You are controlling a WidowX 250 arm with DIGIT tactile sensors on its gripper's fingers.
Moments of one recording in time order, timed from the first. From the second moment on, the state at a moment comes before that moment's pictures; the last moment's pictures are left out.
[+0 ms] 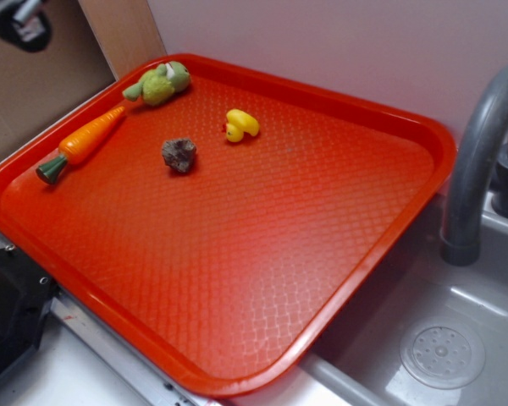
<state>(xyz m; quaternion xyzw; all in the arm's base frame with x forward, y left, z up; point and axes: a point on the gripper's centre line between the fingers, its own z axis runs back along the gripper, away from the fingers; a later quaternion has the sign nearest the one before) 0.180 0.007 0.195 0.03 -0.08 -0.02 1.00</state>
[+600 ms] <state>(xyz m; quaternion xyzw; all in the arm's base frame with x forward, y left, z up) 0.261 0.076 0.111 0.04 -0.10 -0.19 0.97</state>
